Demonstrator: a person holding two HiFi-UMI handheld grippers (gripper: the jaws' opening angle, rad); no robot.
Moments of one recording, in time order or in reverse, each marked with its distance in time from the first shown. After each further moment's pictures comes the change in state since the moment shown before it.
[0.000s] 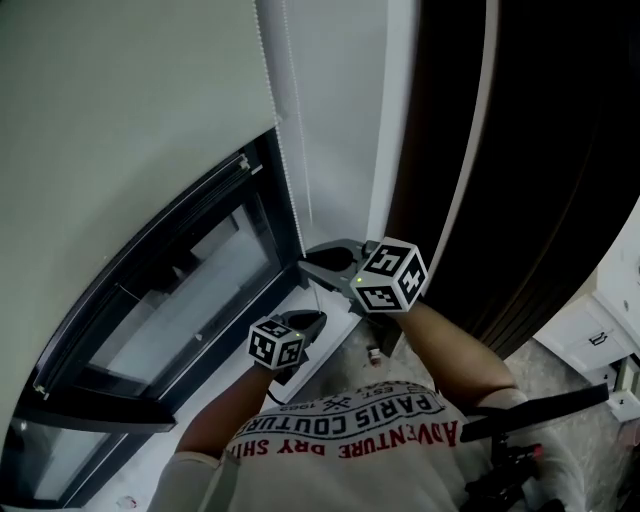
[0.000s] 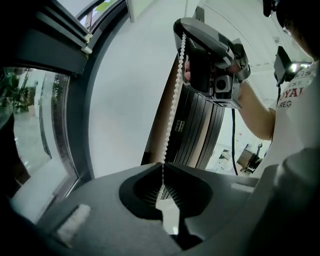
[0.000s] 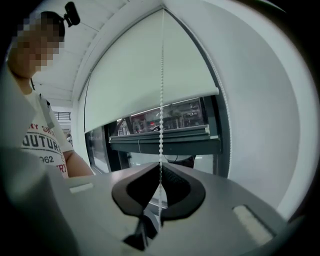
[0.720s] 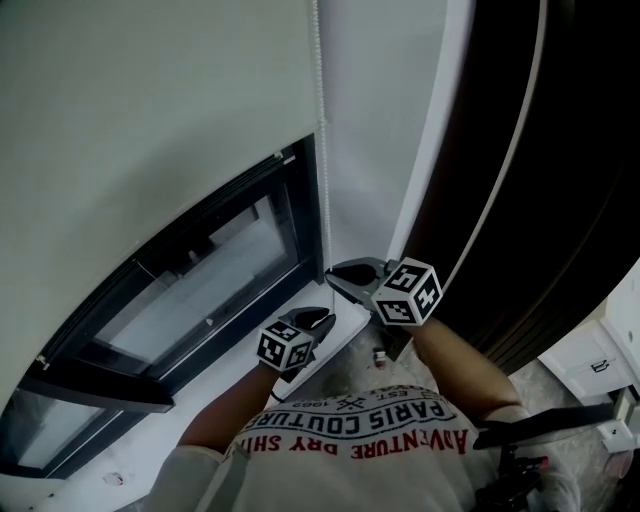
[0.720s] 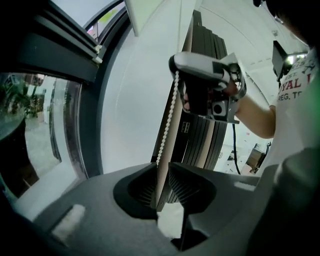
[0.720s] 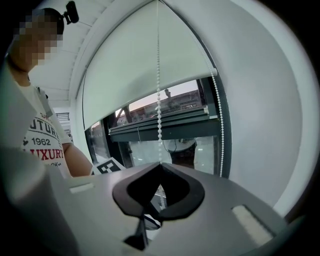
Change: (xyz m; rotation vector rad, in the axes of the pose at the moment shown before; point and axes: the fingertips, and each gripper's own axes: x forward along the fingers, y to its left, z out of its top) left arm -0.018 0.009 -0.007 0.022 -0.050 0.088; right arm 0.007 0.000 -0.057 0.042 0.085 0.007
